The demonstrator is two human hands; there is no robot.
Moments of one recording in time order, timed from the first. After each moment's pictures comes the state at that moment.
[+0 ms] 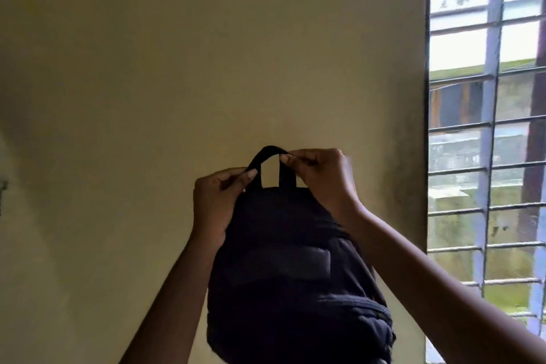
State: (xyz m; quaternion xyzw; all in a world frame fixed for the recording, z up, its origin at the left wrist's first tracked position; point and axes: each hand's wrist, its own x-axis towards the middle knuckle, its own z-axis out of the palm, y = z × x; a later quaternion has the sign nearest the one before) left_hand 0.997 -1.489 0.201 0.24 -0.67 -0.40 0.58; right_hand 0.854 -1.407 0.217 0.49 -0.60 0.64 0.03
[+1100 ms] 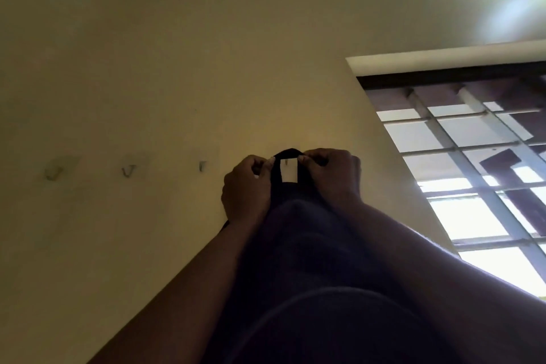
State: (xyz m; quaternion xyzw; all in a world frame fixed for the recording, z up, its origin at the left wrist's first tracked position) left_hand 0.825 -1.562 0.593 0.08 -0.61 -0.06 0.79; right_hand 0.725 -1.484 0.599 0.45 -0.40 0.68 0.42
